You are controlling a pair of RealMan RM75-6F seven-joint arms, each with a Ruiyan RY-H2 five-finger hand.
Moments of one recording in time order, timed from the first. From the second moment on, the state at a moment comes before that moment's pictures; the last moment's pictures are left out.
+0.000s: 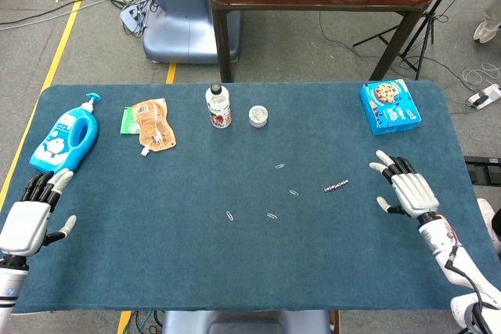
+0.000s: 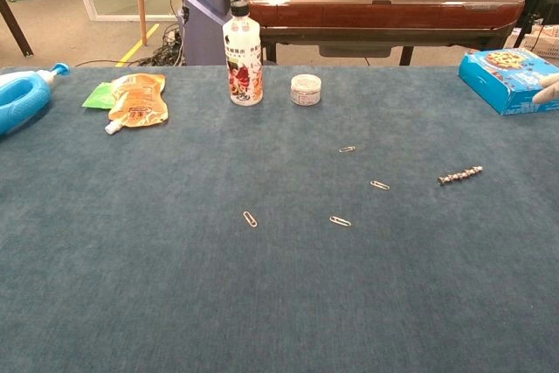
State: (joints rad) left arm -0.23 -1.12 -0.05 -1.53 1.52 1.41 -0.03; right arm 0.41 -1.24 0.09 -1.34 -1.41 0.97 0.18
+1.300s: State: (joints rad) left arm -0.22 -1.12 -0.06 -1.52 1.52 1.42 -0.04; right arm 0.51 -1.34 0.08 -1.21 -1.39 0.90 0.19
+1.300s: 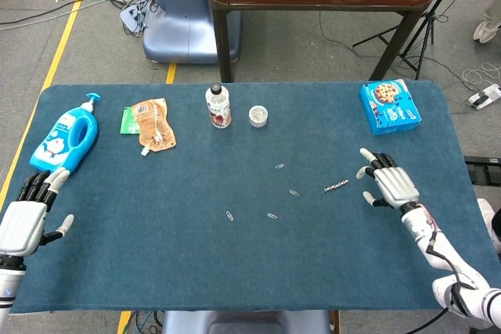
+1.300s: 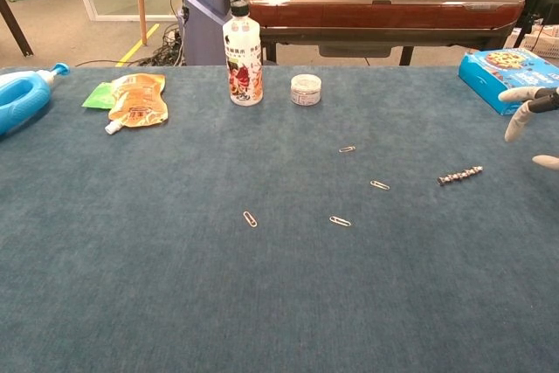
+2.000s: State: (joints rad) left arm -0.22 -1.12 -0.06 -1.53 1.52 1.43 -0.04; right arm 0.48 -1.52 0.04 -0.92 -1.50 1.08 0.14
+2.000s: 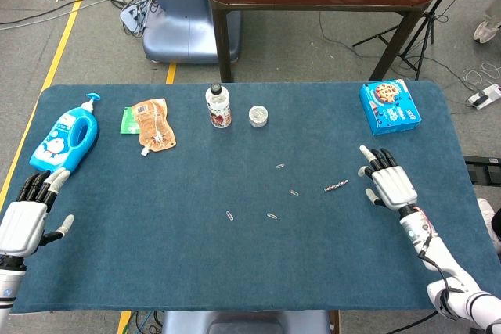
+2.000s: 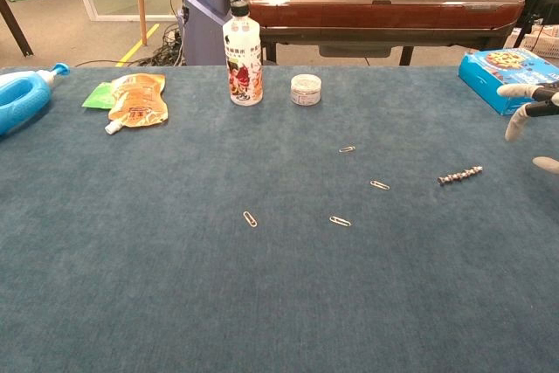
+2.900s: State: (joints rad) left arm -0.21 -1.11 -0.06 -1.52 1.52 1.44 -0.06; right arm 0.52 -1.66 0.02 -0.73 -1.53 1.06 0.28
